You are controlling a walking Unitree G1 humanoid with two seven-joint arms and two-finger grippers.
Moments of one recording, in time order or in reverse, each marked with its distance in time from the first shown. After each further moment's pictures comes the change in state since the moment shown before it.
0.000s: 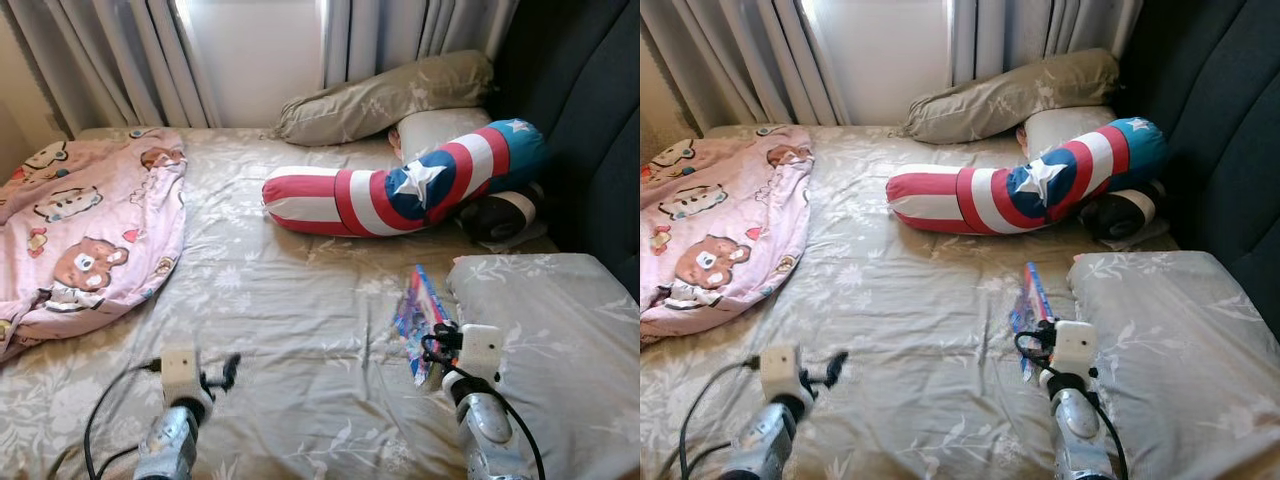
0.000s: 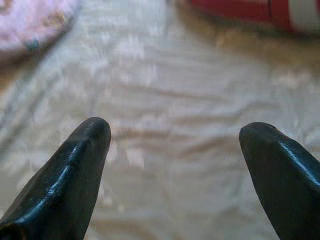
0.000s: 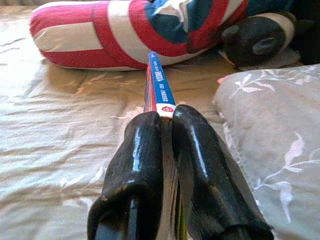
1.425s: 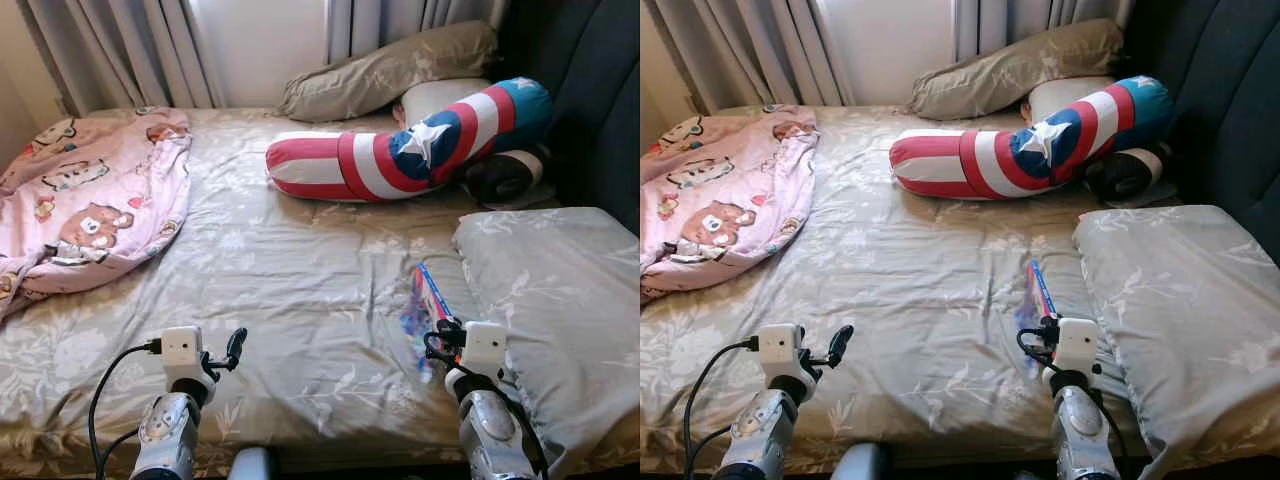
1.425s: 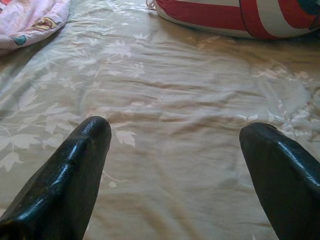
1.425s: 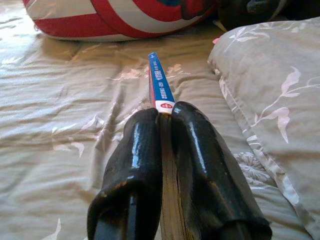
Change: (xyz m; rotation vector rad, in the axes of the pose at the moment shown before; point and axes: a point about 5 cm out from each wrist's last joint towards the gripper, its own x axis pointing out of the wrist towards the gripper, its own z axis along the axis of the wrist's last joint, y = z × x) left arm 0.004 -0.011 0.019 0.016 -0.111 -0.103; right arm 0.002 -0.006 0.005 0.001 -0.028 -0.018
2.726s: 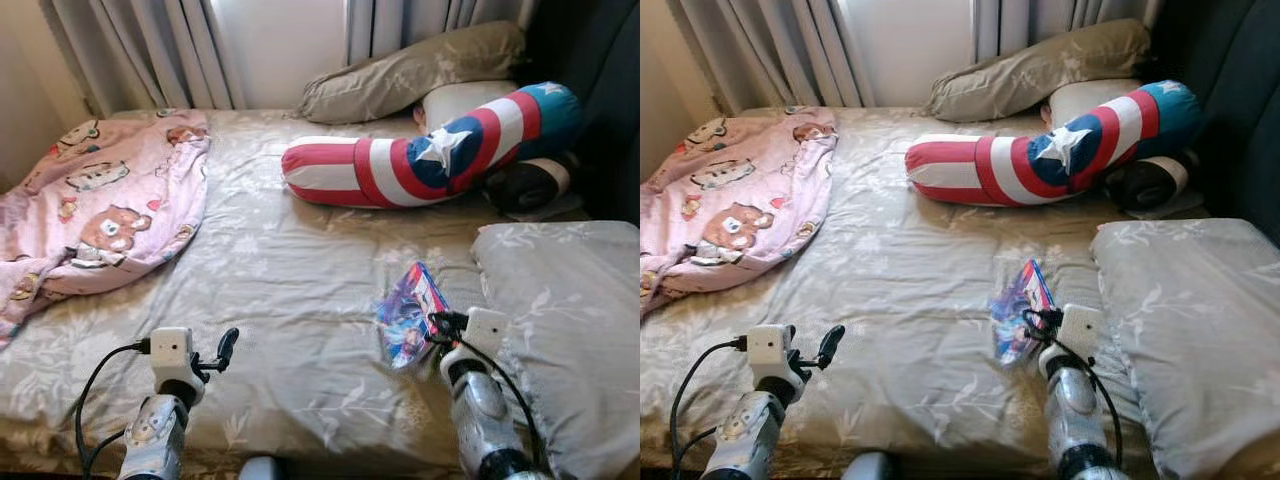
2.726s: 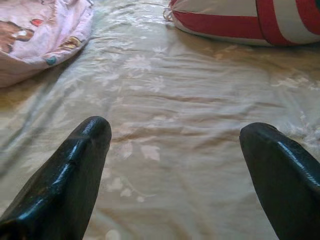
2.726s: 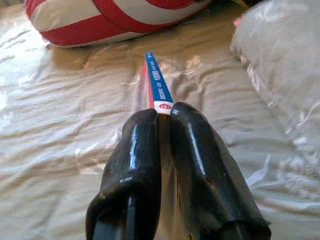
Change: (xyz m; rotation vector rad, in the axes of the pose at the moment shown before) left arm -0.007 0.014 0.006 0.046 -0.022 -0.012; right arm 0.022 0.003 0.008 0.181 0.058 -0.052
